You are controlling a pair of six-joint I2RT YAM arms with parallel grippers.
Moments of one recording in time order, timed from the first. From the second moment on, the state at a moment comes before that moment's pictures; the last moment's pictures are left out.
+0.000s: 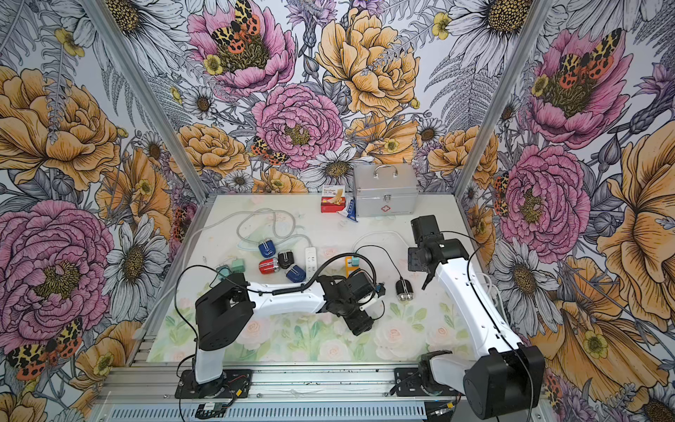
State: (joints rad) left arm -1.16 2.00 1.38 -0.58 0.10 -0.11; right arm 0.14 1.21 1.12 -1.04 0.34 0.22
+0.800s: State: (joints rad) left arm -1.18 2.01 1.41 -0.65 0.03 -0.08; right arm 0.14 1.21 1.12 -1.04 0.32 0.22
